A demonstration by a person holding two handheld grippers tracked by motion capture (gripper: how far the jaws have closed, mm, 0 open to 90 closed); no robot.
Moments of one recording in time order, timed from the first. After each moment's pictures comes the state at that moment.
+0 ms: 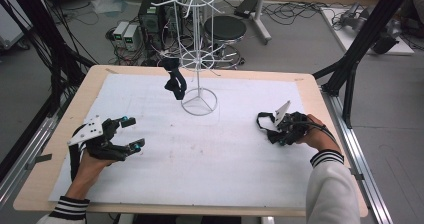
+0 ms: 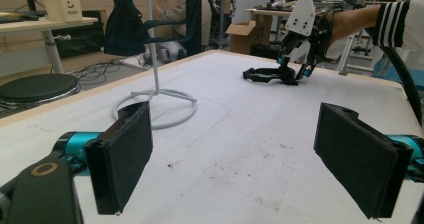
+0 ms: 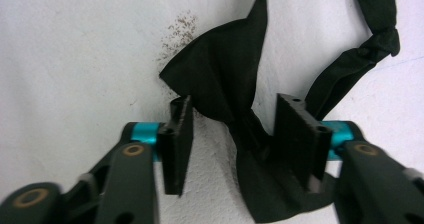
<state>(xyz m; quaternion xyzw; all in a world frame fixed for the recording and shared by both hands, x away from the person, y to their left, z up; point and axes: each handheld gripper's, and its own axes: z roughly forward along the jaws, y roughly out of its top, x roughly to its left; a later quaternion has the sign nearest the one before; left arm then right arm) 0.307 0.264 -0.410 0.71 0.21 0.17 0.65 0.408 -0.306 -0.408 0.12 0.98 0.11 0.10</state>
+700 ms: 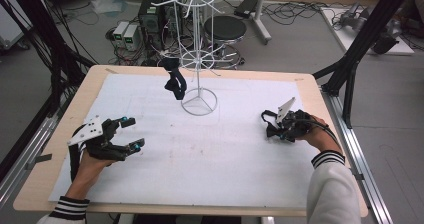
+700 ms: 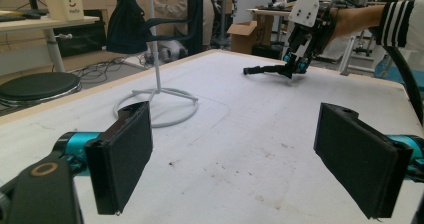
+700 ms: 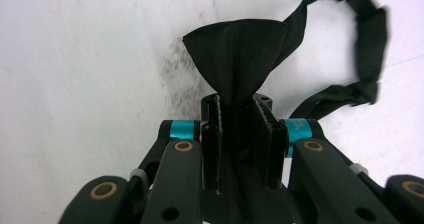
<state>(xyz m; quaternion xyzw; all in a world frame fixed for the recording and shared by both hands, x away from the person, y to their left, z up) 0.307 0.265 -0.411 0.71 0.21 0.17 0.65 0.407 -0.311 -0.397 0.14 0.97 0.15 0.10</state>
